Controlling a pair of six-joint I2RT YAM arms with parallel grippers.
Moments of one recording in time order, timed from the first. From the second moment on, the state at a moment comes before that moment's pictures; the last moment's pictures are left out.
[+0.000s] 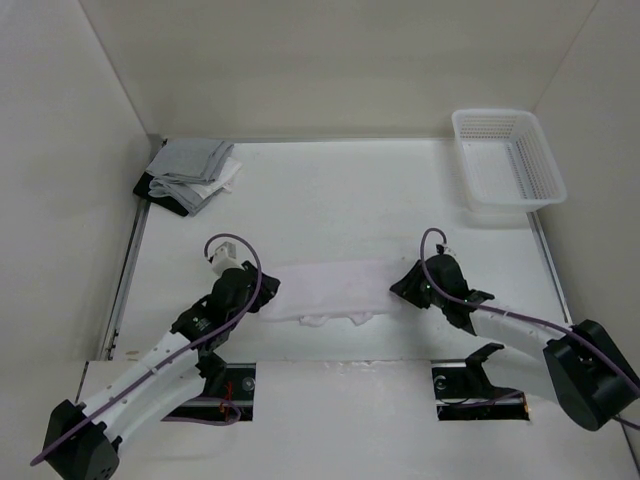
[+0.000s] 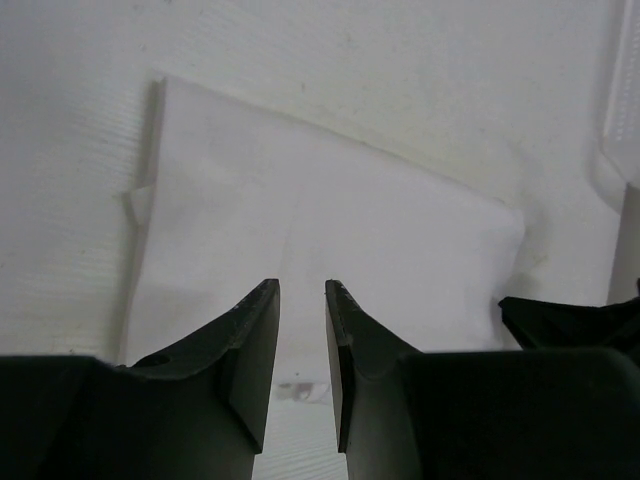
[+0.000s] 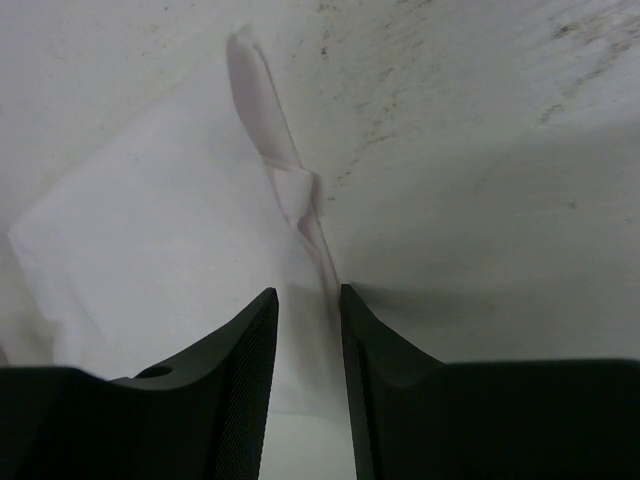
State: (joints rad) left arm -0.62 0.63 0.30 -0.26 -0.27 -1.04; right arm 0.51 1.10 0.29 0.08 0.01 0.98
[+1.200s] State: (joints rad) left arm -0.63 0.69 0.37 0.01 -0.22 -0.96; right arm 0.93 1.14 0.84 -0.41 0.39 0.83
